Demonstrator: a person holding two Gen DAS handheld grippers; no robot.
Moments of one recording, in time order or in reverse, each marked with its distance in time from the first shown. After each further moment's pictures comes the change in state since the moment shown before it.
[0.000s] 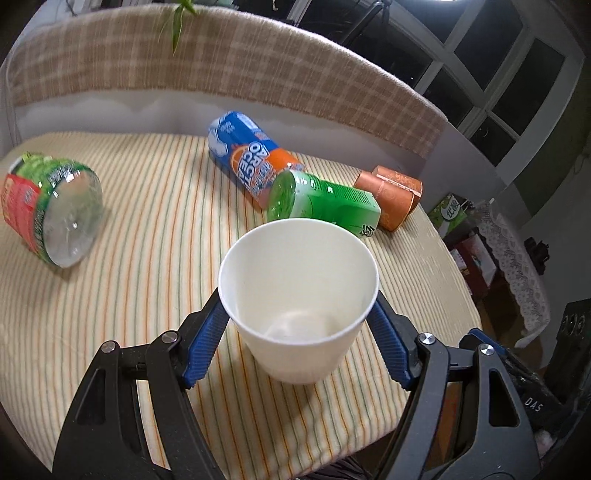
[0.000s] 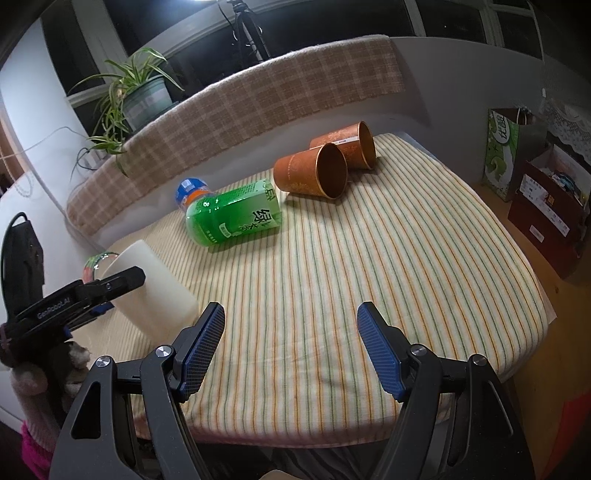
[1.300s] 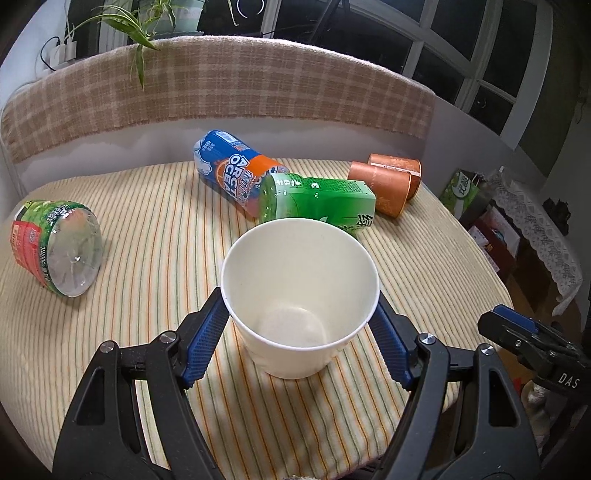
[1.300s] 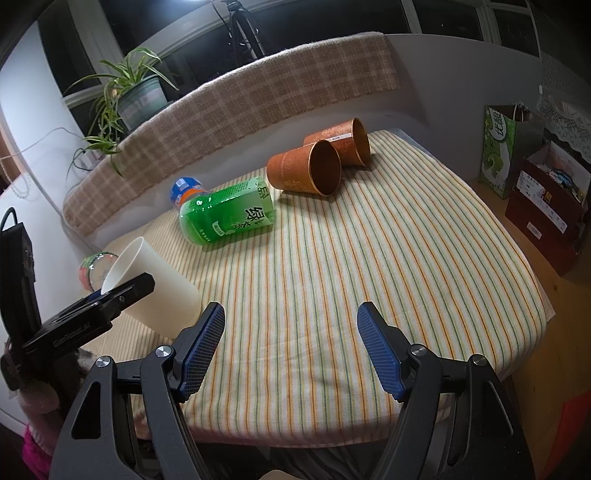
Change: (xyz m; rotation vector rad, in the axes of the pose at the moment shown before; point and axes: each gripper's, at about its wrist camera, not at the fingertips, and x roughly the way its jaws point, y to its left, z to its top) left arm 0.008 -0.029 -0.014 0.159 -0.038 0.085; right arm 0.002 -0.007 -0.001 0.014 0.003 -0.008
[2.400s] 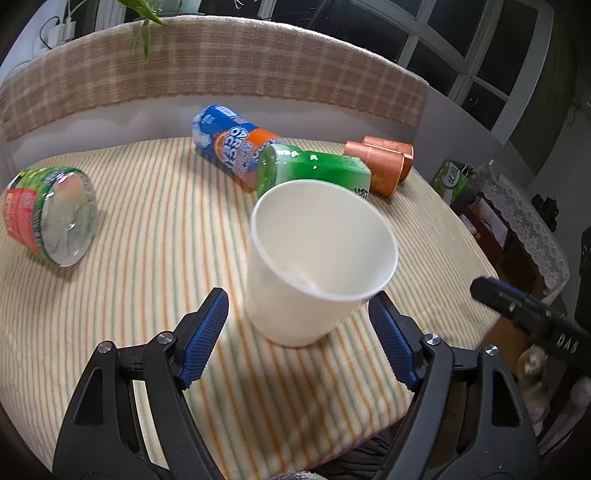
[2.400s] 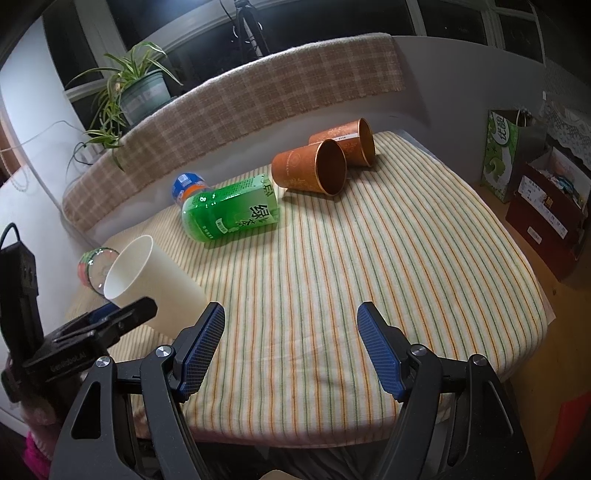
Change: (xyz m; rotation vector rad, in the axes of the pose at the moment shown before) left arm -0.007 0.012 -0.021 -0.014 0.045 -0.048; right arm 0.001 0.009 0.000 -0.013 -0.009 -0.005
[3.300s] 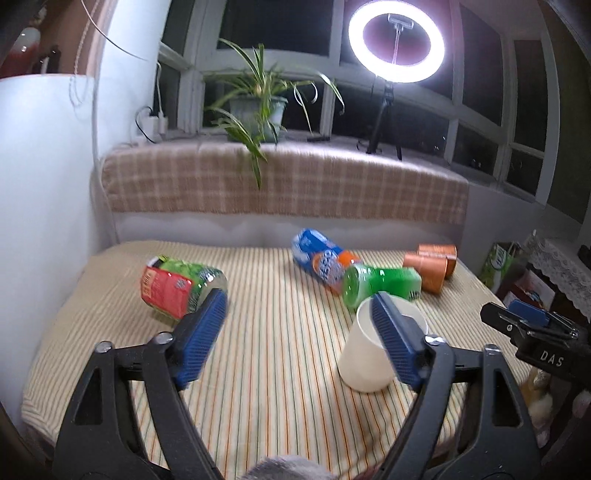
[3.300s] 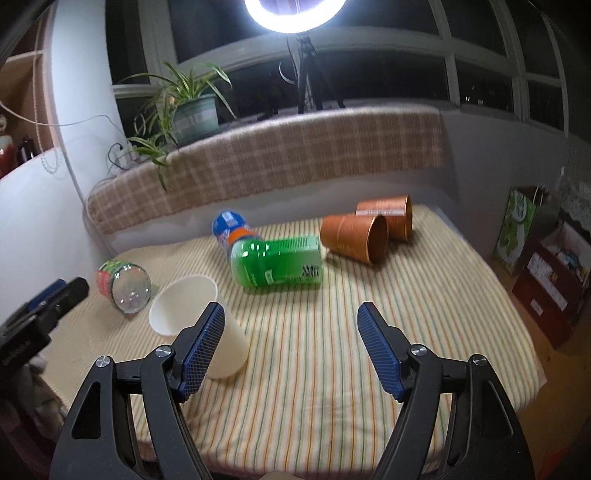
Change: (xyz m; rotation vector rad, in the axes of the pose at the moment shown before) left arm -0.114 0.016 0.000 -0.026 -0.426 0.273; right arm -0.024 0.057 0.014 -0.180 -0.221 0.004
